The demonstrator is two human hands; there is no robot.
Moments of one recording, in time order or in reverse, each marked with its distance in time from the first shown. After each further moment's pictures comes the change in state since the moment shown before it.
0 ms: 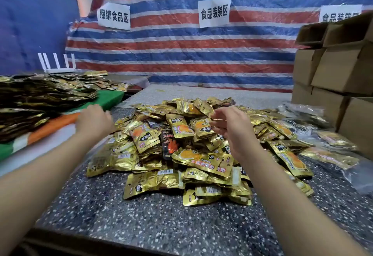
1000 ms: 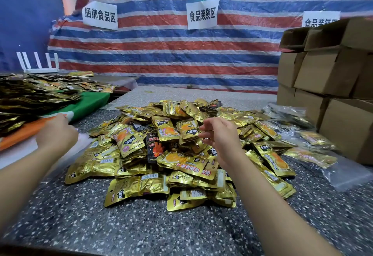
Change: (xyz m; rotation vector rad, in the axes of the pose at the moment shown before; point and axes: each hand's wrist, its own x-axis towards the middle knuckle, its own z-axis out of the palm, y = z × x) left_hand -0.002 -0.042 0.010 -0.082 0.012 -0.166; right_hand -0.009 0.005 -0.010 0.014 0.069 0.083
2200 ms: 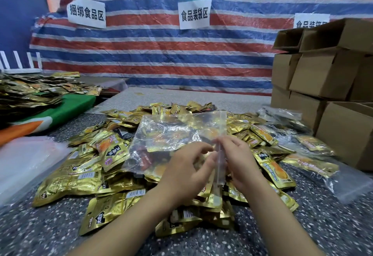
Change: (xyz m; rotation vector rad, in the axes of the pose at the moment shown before) left_hand -0.223 0.219 0.009 -0.906 -0.388 0.840; right_hand 0.014 0.018 -0.042 -0.113 0.033 0.022
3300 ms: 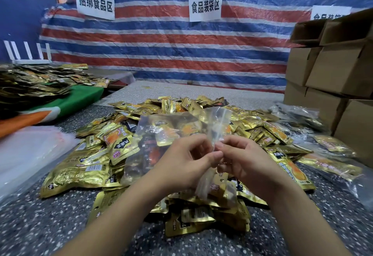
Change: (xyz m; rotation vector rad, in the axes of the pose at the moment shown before) left_hand 0.002 -0.006 -0.036 -0.233 -0.147 -0.183; right_hand -0.016 -0.004 0.000 0.146 -0.523 0.011
